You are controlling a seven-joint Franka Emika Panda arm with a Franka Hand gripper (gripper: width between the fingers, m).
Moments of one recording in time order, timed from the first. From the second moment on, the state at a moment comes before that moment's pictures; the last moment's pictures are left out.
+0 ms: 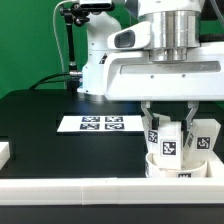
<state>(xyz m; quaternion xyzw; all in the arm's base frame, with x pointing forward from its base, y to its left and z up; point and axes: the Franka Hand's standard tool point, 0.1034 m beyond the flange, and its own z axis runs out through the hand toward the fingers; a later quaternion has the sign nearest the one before) 0.625 0.065 0.087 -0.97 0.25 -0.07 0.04</state>
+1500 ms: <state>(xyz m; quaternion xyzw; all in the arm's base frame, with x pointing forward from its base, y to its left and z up) 0.624 0.080 0.088 -0.71 0.70 -0.01 0.10</state>
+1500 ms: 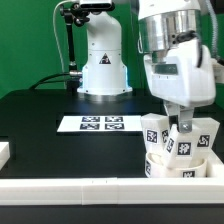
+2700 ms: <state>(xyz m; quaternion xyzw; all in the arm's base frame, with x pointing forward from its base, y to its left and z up) 0.624 0.092 0.088 -0.44 0.89 0.04 0.14</state>
